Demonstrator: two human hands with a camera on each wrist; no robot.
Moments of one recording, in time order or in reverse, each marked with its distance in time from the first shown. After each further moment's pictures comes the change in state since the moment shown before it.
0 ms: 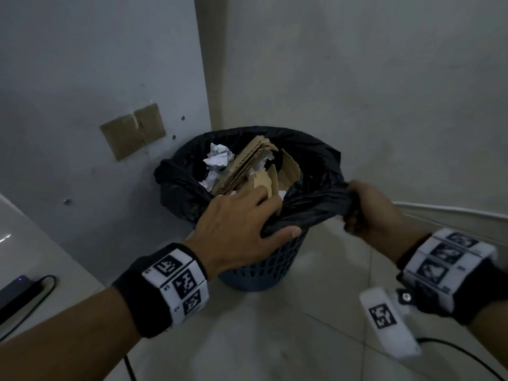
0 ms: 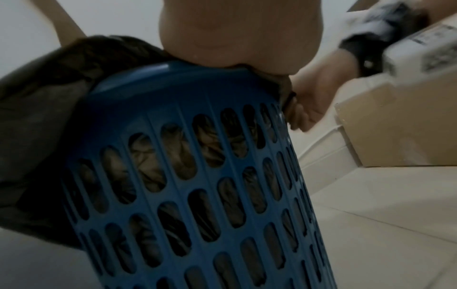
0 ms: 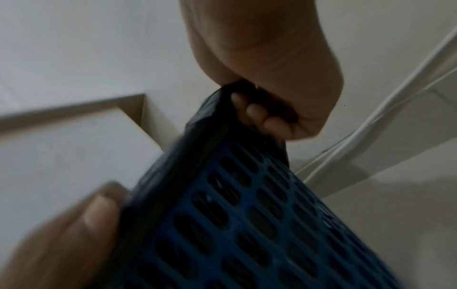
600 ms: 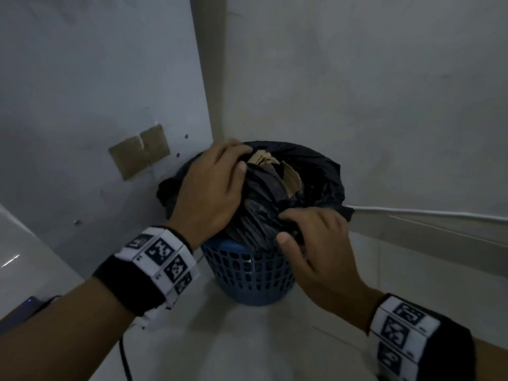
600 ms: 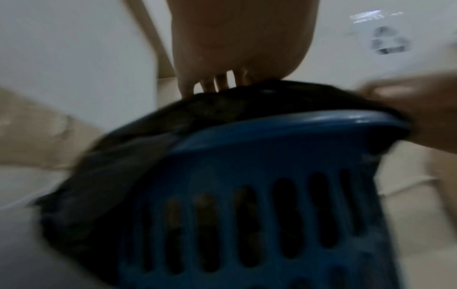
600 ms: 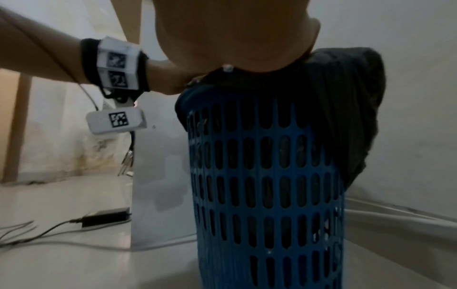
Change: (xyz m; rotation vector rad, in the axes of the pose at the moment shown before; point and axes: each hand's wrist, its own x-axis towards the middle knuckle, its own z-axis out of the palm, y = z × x) left_hand 0.032 -0.049 -0.023 -0.272 0.177 -0.294; right_hand -0.059 0.051 0.045 -0.814 0.033 -1.258
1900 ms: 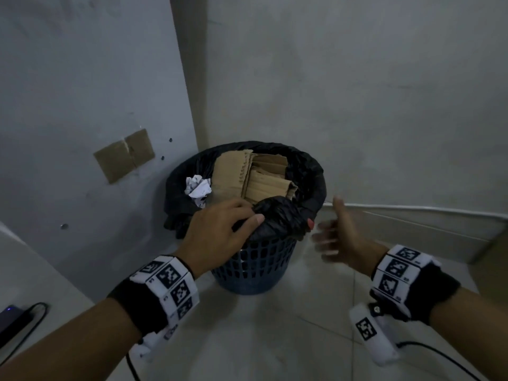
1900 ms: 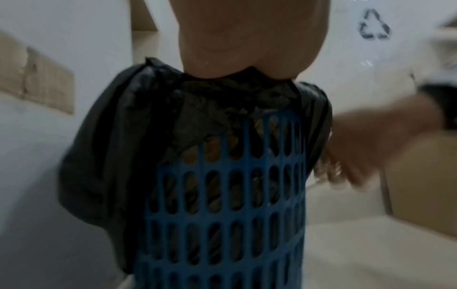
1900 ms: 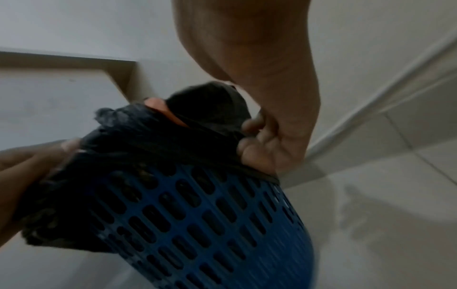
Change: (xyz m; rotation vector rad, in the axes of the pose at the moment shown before) left_hand -0.045 0.011 0.029 -0.056 -0.208 0.107; right_hand 0.017 0.073 -0.034 0.784 -0.277 1.400
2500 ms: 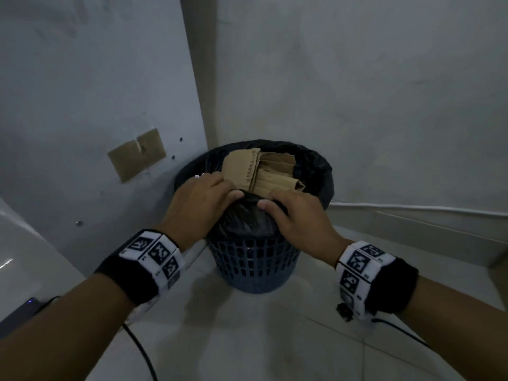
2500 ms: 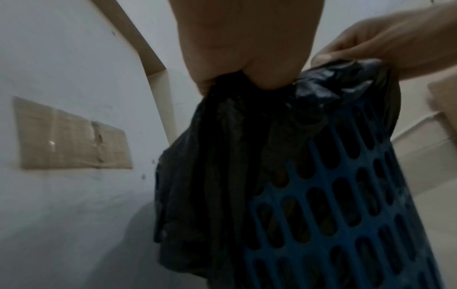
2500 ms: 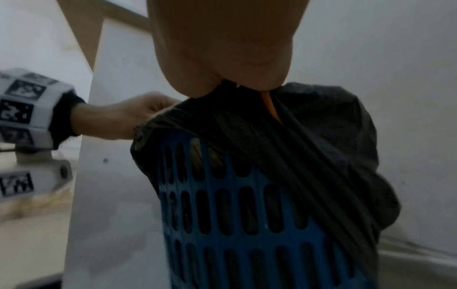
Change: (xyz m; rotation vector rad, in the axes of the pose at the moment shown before) left_hand 0.021 -0.036 -0.032 0.363 0.056 0.070; right_hand -0.020 -0.019 0.074 -0.879 0.125 -1.334
